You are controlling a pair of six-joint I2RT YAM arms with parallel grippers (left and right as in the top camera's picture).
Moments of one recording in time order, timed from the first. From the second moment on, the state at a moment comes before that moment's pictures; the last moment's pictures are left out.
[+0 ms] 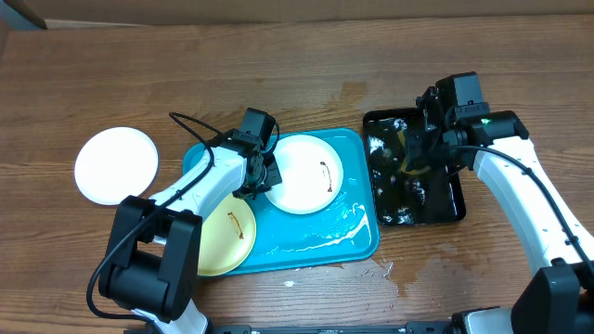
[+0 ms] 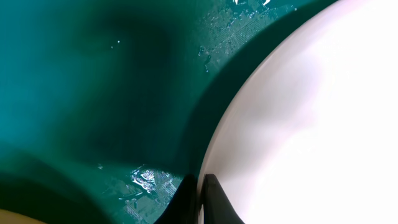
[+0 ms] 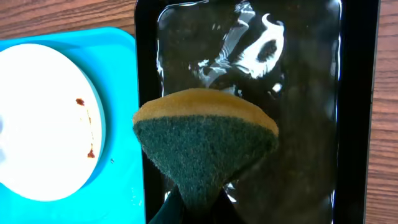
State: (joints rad) left arm -0.34 1.81 1.08 -0.65 0.01 -0.64; right arm 0.15 1.58 1.23 -0.88 -0.16 0.15
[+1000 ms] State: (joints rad) left arm -0.39 1.81 1.08 -0.58 0.04 -0.52; right arm 0.45 1.64 1.23 -0.75 -0.30 -0.07
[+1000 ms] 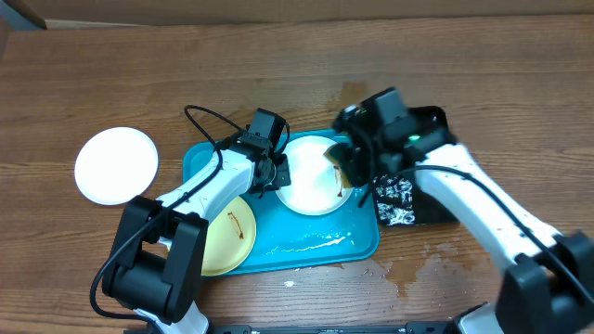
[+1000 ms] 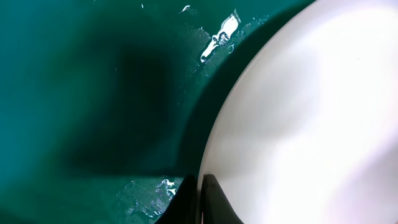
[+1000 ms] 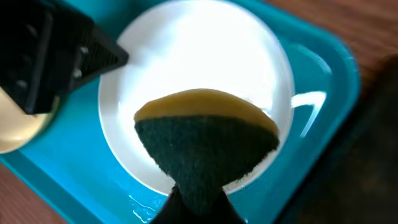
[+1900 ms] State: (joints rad) left arm -0.38 1.81 1.07 -0.58 0.04 -0.51; right arm 0.55 1.82 1.22 -0.66 -0.22 -0.06
